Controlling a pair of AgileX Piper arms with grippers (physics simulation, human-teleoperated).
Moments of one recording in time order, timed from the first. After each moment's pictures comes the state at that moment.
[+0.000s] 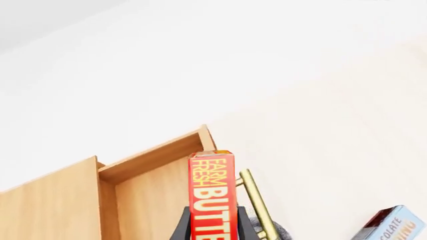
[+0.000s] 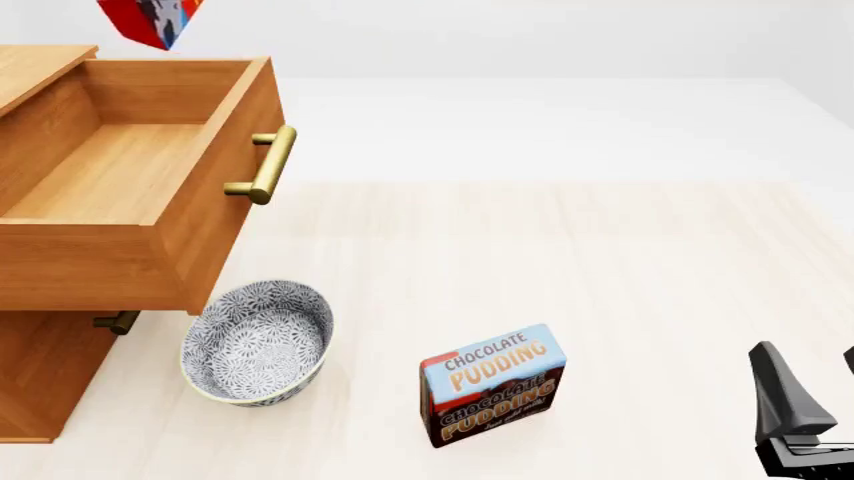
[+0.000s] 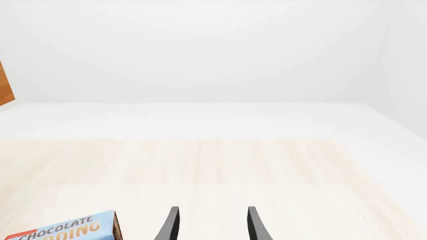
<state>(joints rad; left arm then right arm) -0.22 1.46 -2.03 1.20 0.22 0.00 0.01 0.00 0.00 0.00</state>
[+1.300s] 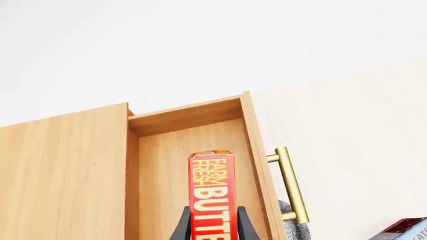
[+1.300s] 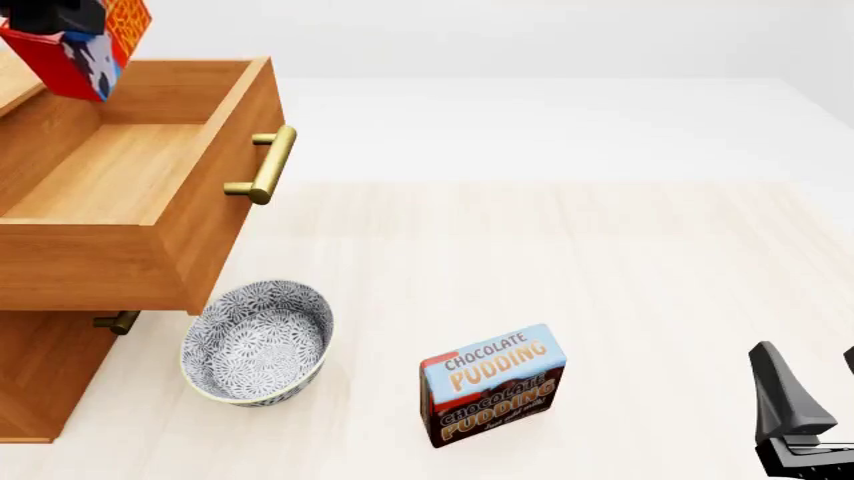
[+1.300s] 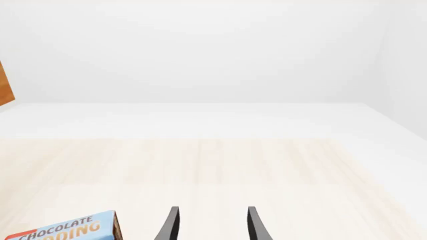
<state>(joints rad) -0.06 1.32 -1.76 1.13 0.16 0.00 0.01 0.00 0.00 0.00</state>
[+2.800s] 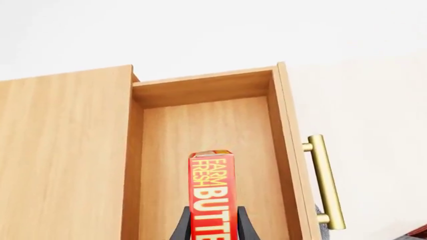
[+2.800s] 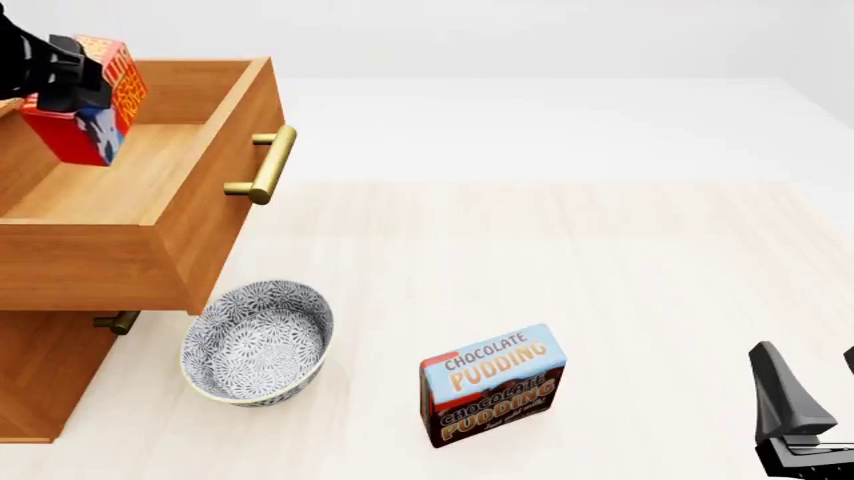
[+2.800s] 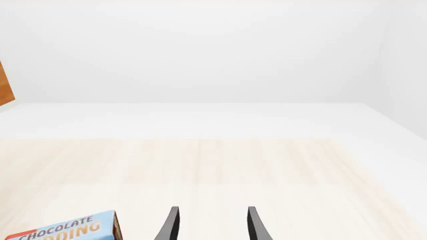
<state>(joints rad) 0.03 1.29 -1.52 1.00 0.15 0.00 0.01 0.00 0.00 0.00</state>
